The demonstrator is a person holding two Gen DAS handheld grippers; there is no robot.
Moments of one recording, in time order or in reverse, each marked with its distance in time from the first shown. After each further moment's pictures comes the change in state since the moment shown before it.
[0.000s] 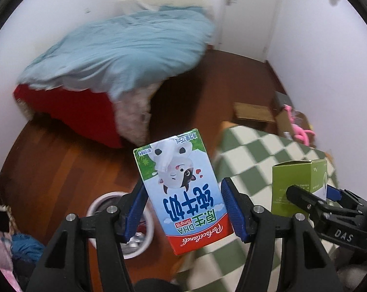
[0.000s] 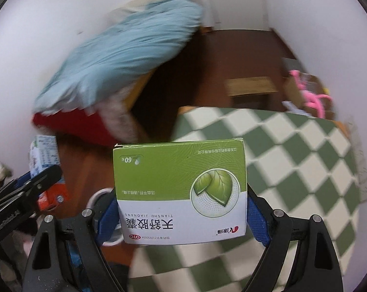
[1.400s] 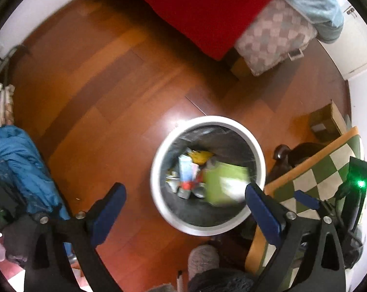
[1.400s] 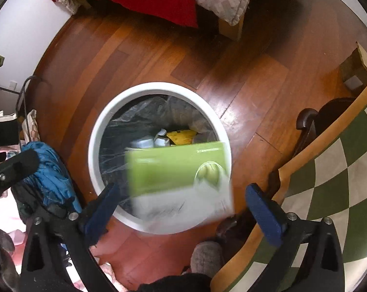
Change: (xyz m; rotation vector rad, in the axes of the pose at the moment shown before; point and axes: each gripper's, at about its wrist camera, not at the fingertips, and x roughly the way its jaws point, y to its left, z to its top) left arm 0.148 0.291 -0.135 -0.505 0.390 0.112; right arm 0.359 0.285 -0.130 -0.363 0.580 0.055
